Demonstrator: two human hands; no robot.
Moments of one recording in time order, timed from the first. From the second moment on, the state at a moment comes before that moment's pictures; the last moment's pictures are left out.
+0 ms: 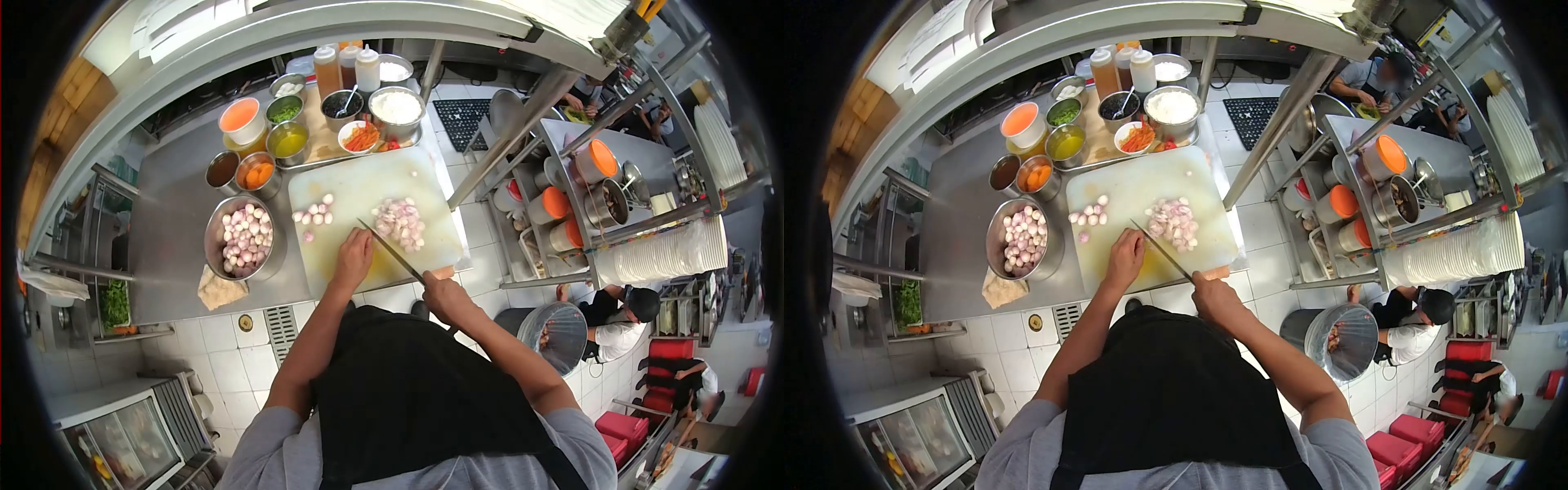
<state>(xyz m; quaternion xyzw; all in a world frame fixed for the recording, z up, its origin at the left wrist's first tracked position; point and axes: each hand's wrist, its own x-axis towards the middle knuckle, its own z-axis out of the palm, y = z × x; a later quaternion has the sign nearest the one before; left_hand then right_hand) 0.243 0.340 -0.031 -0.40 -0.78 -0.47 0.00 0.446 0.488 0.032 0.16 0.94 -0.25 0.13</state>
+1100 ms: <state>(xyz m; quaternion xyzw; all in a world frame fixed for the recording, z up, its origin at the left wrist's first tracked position) 0.244 0.338 -0.030 -0.40 -0.78 -0.47 0.00 0.434 0.492 0.032 0.15 0.94 -0.30 0.09</state>
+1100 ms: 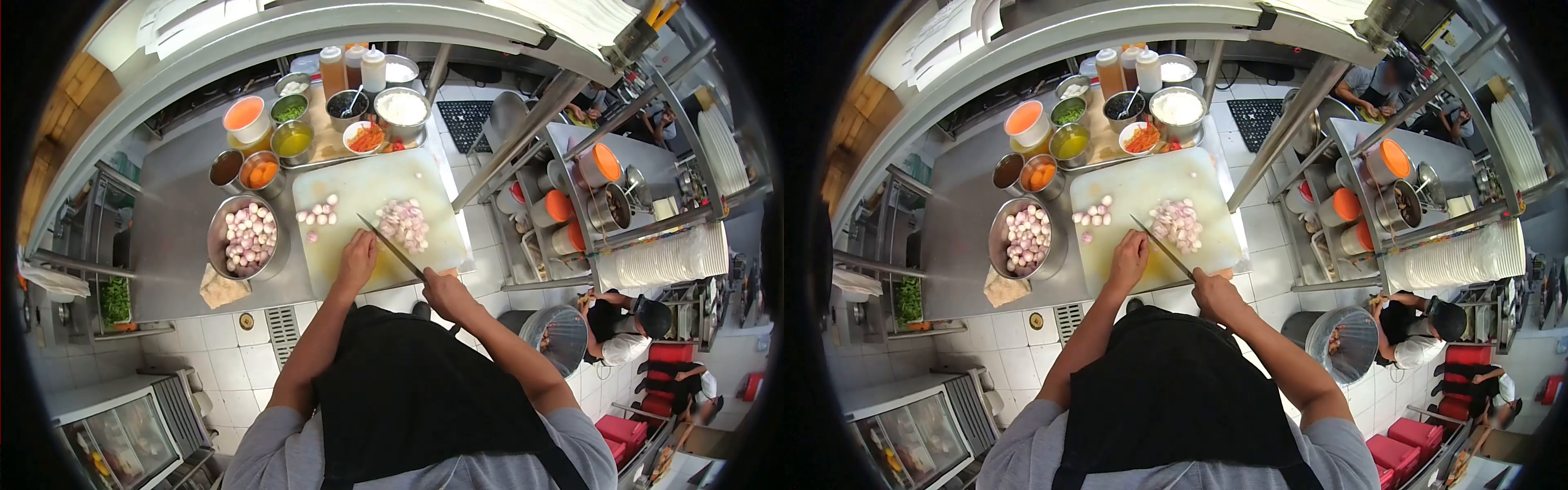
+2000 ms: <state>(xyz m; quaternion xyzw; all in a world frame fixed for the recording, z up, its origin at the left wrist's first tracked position) 0.235 0.324 -0.028 -0.33 -0.80 -0.50 0.04 0.432 0.505 0.027 0.13 0.94 -0.32 0.05</state>
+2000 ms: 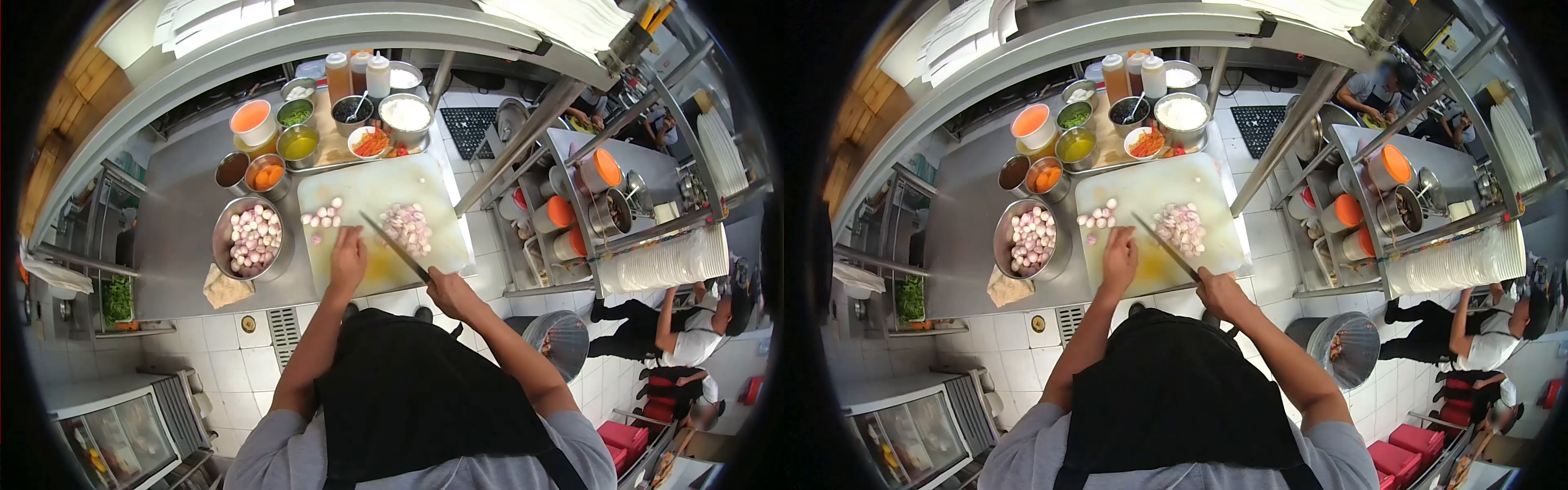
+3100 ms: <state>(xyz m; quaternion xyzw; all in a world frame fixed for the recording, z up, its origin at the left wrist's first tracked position) 0.227 0.327 -0.015 -0.42 -0.77 -0.47 -0.02 0.444 0.474 0.014 0.17 0.94 -0.28 0.09</state>
